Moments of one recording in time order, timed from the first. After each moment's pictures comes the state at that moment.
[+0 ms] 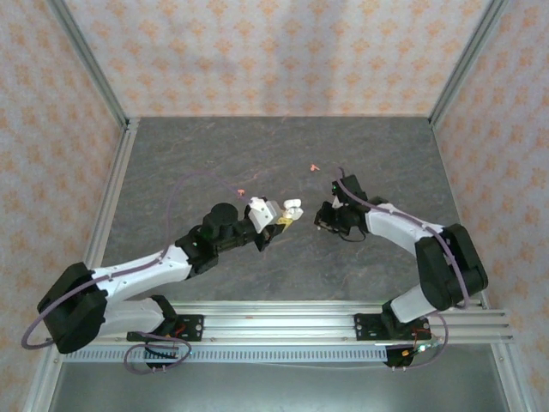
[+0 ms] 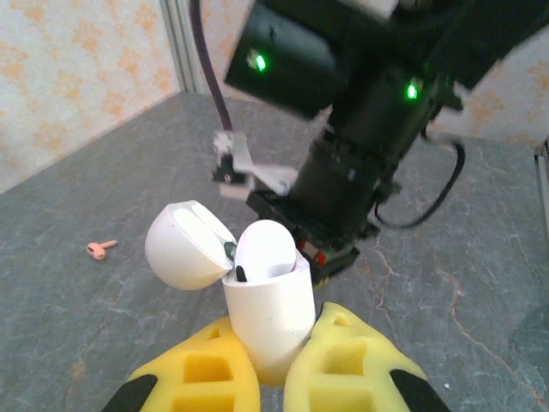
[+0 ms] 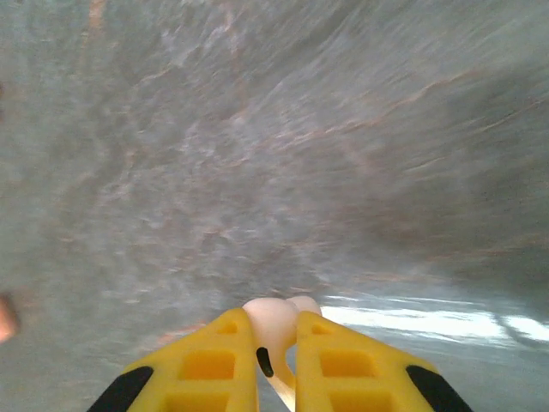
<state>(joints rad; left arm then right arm) -0.78 1.16 0.58 0.37 0.21 0.11 0.42 1.51 0.77 -0.28 -0.35 0.80</state>
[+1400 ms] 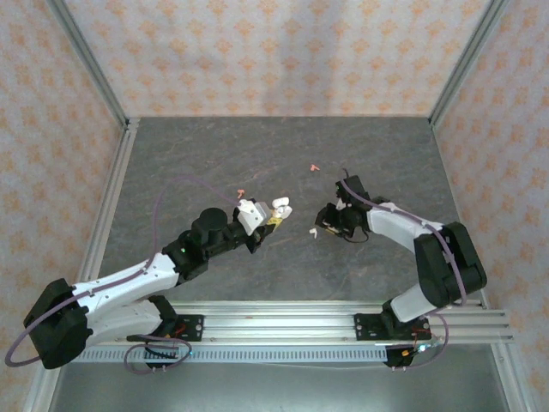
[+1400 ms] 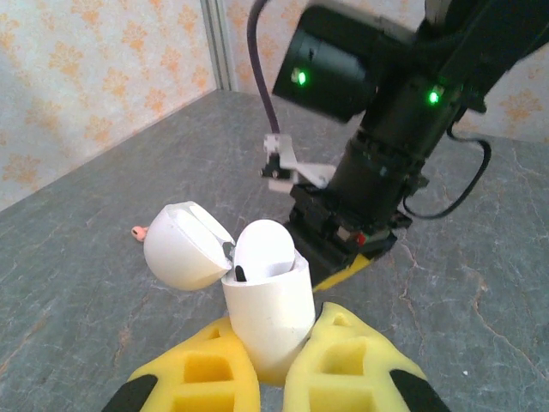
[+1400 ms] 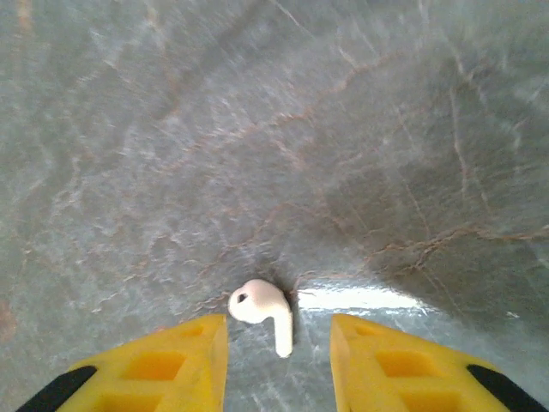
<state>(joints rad) -0.78 1.05 0.55 0.28 0.13 0.12 0.38 1.50 0.82 -0.43 -0.29 0.73</state>
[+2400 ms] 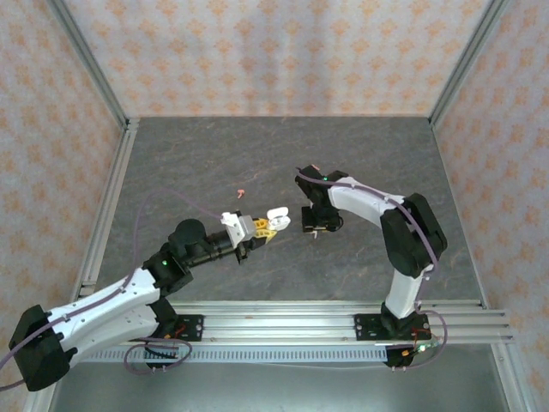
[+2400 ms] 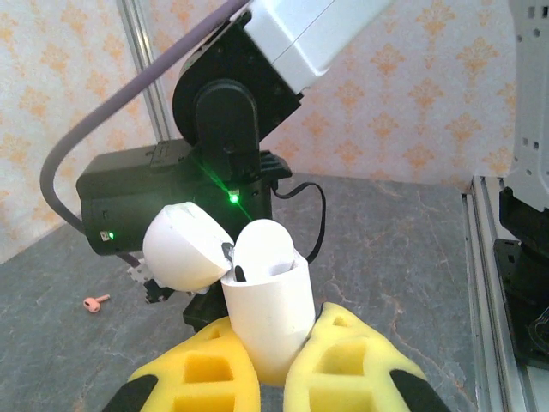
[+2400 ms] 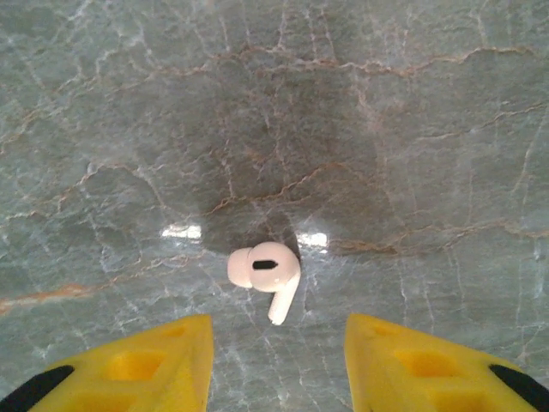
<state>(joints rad) -0.78 0.82 0.46 0.29 0.31 0.13 0.59 1.82 1.25 -0.93 -0.03 0.50</state>
